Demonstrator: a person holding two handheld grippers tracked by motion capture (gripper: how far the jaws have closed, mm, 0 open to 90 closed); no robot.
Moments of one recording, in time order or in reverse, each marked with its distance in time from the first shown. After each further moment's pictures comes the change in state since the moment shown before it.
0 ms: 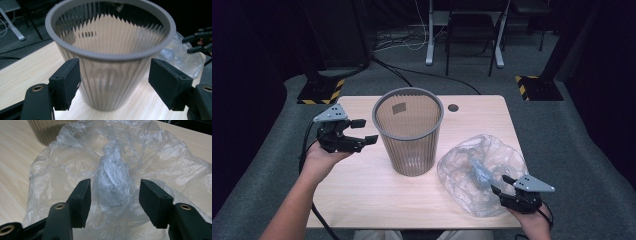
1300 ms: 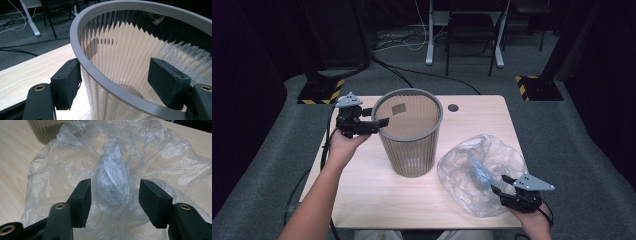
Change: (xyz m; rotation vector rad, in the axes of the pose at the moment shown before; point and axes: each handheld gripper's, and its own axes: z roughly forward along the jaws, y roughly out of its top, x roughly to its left) left arm 0.026 0.001 0.052 -0.032 0.107 -0.107; right arm -0.004 -0.002 0.003 0.002 0.020 -0.003
